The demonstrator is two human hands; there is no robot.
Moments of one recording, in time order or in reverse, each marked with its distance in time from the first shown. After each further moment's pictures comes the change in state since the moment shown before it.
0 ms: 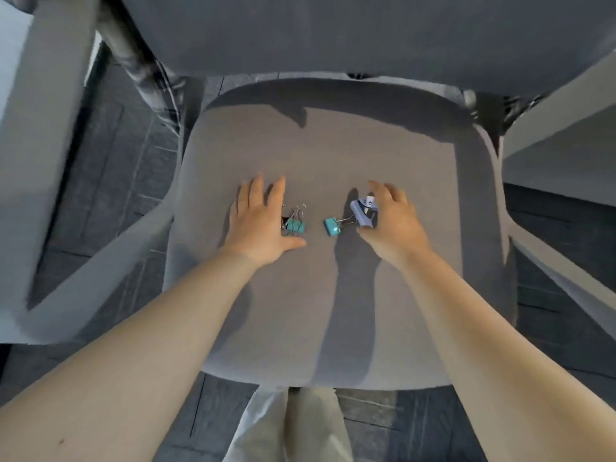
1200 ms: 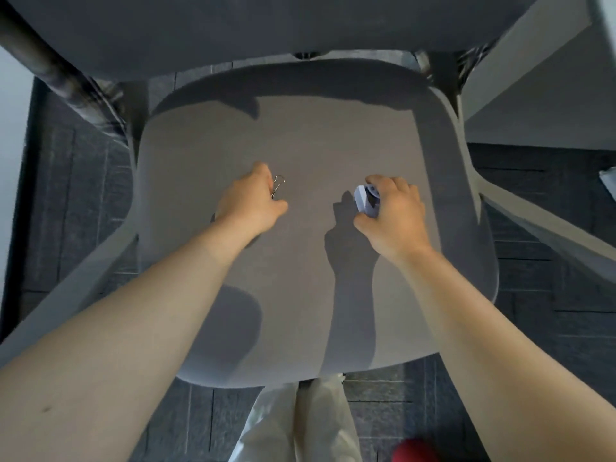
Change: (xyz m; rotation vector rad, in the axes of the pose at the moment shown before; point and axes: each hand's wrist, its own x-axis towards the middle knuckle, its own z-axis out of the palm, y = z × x) left_hand 0.032 0.032 0.004 -0.140 0.043 -0.001; right_hand -0.025 0.024 -0.001 0.133 0.173 0.118
